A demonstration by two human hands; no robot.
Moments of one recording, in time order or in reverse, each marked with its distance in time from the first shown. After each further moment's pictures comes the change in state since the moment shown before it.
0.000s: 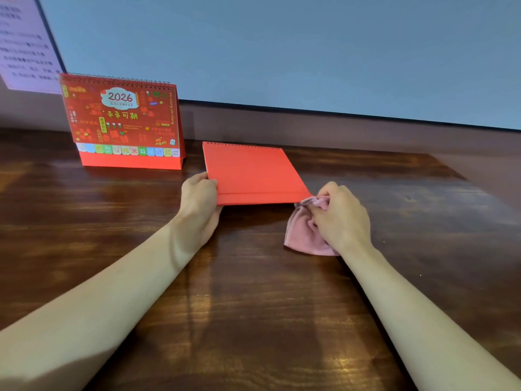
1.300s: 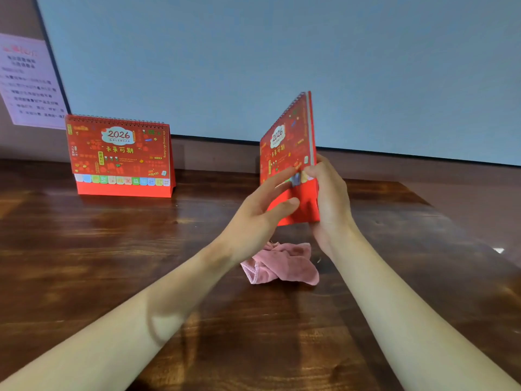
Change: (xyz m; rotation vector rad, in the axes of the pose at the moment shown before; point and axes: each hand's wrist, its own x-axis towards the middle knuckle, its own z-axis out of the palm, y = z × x) left_hand -0.071 0.011 0.062 0.204 -0.725 0.484; right_hand -0.001 -0.066 -0.095 1.344 -0.066 0.157
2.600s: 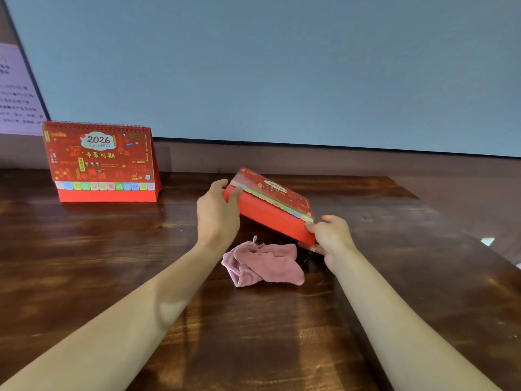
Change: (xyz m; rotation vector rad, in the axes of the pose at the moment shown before) left_hand 0.038 -0.047 -0.021 0.543 0.631 -0.083; right_hand 0.023 0.064 -0.074 -0.381 0.340 0.432
